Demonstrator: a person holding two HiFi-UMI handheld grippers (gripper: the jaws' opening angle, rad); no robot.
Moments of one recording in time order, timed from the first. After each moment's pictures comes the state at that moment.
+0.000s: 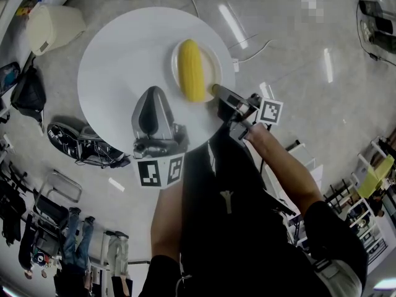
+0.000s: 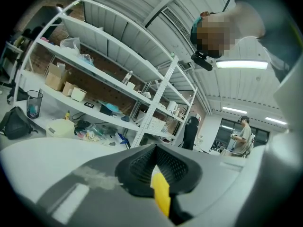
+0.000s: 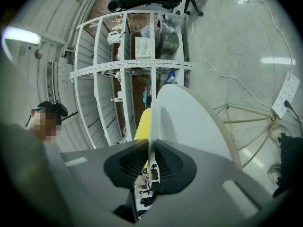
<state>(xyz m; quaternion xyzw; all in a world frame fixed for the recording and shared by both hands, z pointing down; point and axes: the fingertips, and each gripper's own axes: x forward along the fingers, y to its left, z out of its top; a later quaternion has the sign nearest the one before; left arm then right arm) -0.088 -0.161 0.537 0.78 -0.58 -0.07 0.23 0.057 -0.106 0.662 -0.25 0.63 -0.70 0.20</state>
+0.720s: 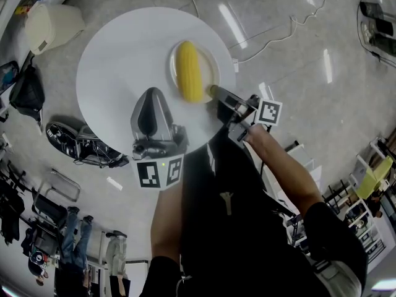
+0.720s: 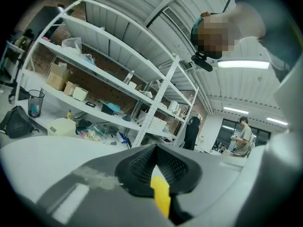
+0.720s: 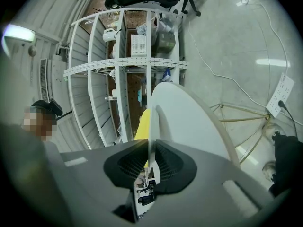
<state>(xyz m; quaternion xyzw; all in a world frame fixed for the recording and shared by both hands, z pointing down) -0.090 -0.162 0.543 0.77 -0.58 -0.07 0.24 0.054 -0.106 0.671 -0.27 0.62 -0.72 0.18</state>
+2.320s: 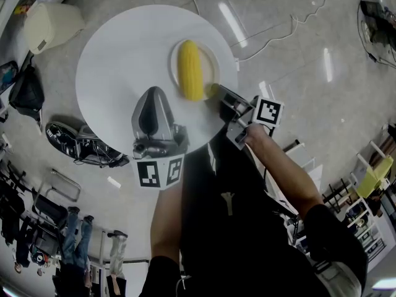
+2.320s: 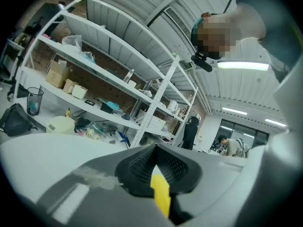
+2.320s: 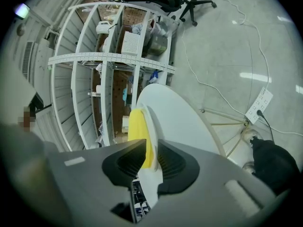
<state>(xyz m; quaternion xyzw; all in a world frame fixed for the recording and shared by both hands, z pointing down) -0.089 -0.159 0.549 0.78 -0.57 -0.07 0.24 0.060 -0.101 0.687 -0.34 0.60 -0.72 0.09</state>
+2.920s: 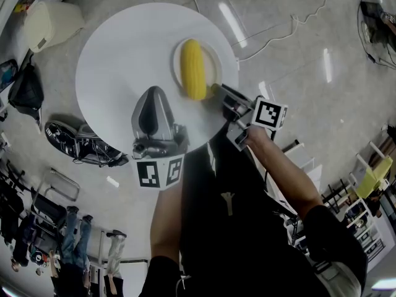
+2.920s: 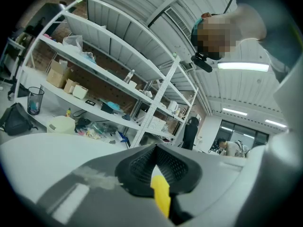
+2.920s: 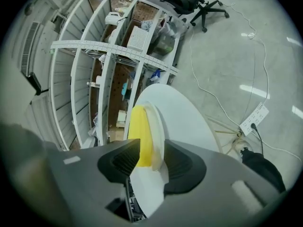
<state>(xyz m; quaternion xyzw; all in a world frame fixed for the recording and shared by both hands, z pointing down) -0.090 -0.157 0.547 0.78 -0.57 -0.08 0.24 0.056 -0.106 0.675 -0.36 0.63 -0.69 0.05</state>
